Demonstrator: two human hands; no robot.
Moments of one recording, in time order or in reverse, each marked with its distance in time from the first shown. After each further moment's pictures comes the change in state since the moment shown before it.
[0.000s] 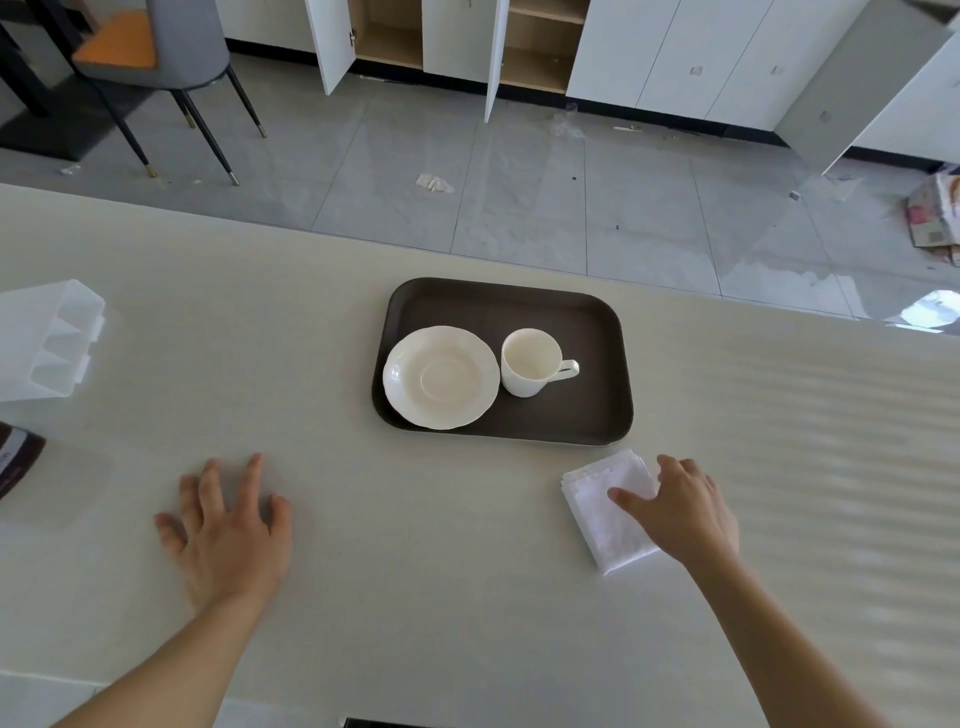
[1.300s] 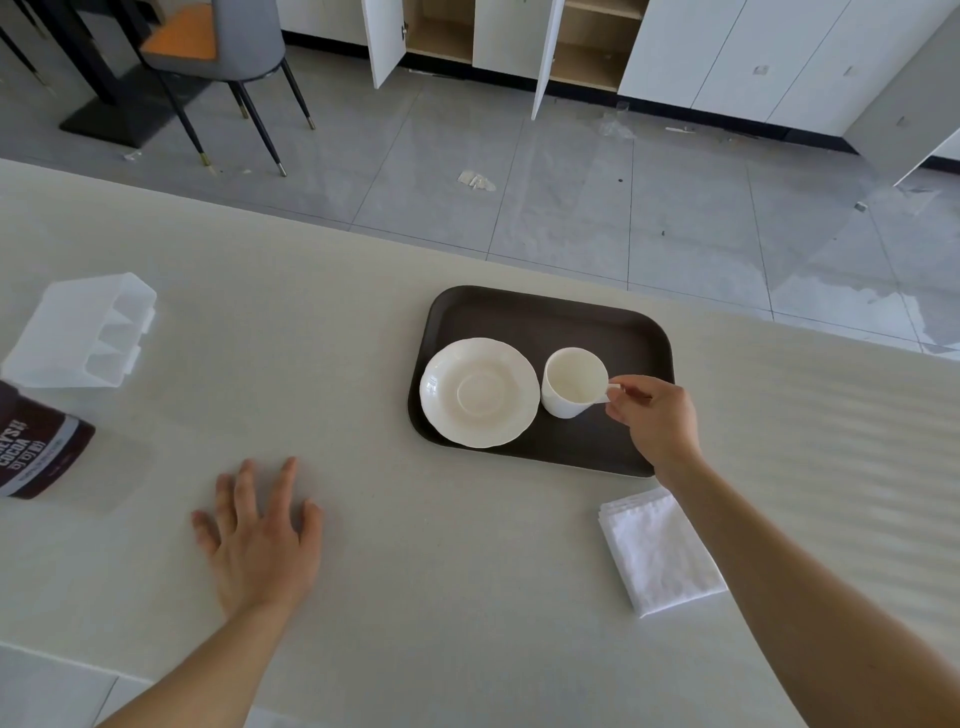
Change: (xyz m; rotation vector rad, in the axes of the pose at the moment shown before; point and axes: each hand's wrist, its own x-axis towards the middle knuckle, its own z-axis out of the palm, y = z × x) left_hand 0.002 -0.004 0.007 0.016 0.032 0.015; right_hand 0.093 -0.104 -0.013 0.748 0.132 -0.264
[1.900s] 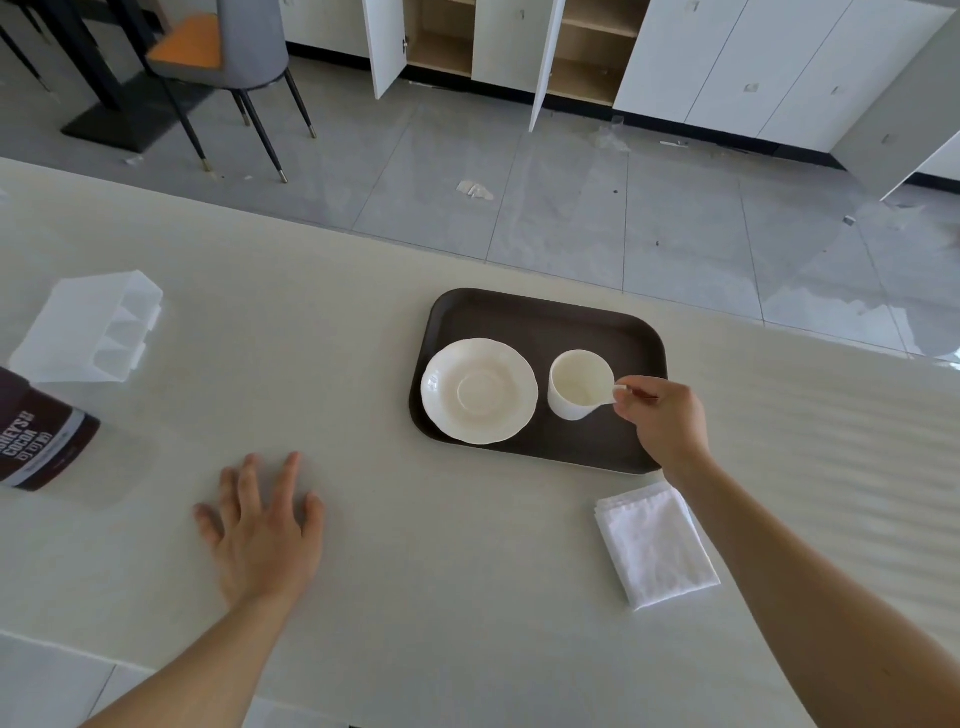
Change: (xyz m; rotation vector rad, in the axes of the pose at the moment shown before) left_hand -0.001 0.001 -0.001 -0.017 0.009 0.008; right_hand -0.011 -0.010 -0.019 -0.101 0.010 -0.049
